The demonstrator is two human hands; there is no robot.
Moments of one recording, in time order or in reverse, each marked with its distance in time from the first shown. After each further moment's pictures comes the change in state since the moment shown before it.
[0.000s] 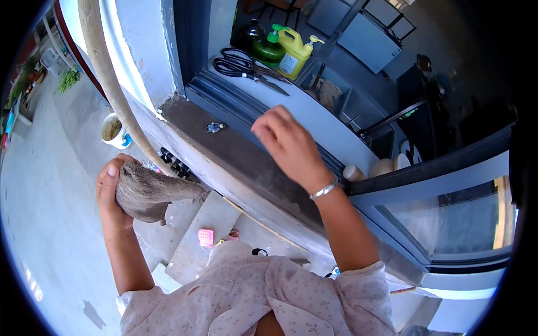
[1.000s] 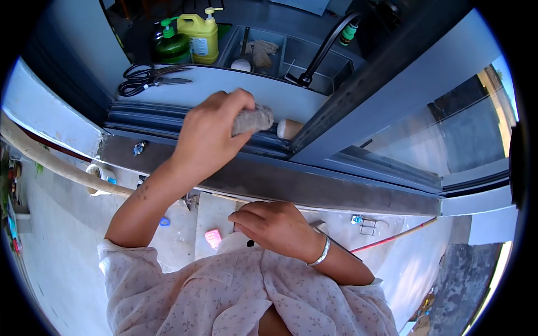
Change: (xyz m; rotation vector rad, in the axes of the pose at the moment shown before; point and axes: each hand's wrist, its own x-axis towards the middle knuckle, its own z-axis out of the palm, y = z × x) left_hand 0.038 -0.040 0.291 0.685 -0.797 0.719; right_hand -0.178 -0.067 -0.058 -0.066 -0.146 0.215
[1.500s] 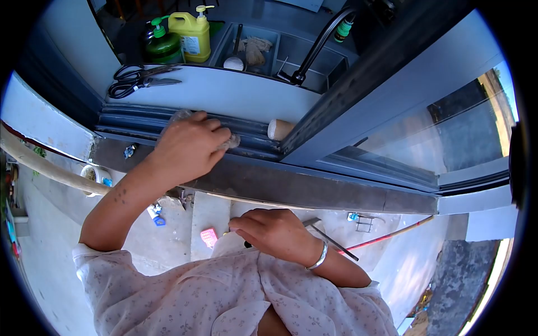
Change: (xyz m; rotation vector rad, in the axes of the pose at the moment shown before) left_hand -0.013 -0.022 -0.012 0.345 -0.505 0.143; right_hand -0.017 0.006 0.001 0.032 0.006 0.042
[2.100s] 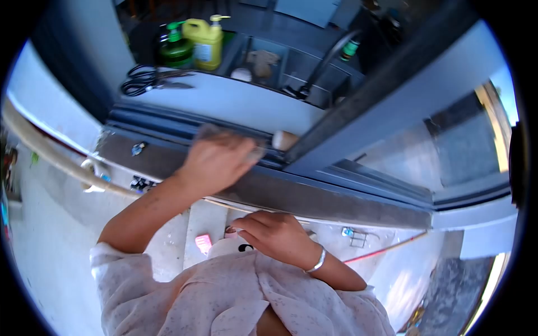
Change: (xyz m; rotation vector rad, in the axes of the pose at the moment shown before) left_hand 0.002 0.027 0.036 -0.081 0.275 -0.020; right_hand 0.000 -0.002 -0.007 -0.004 -0.050 0.011
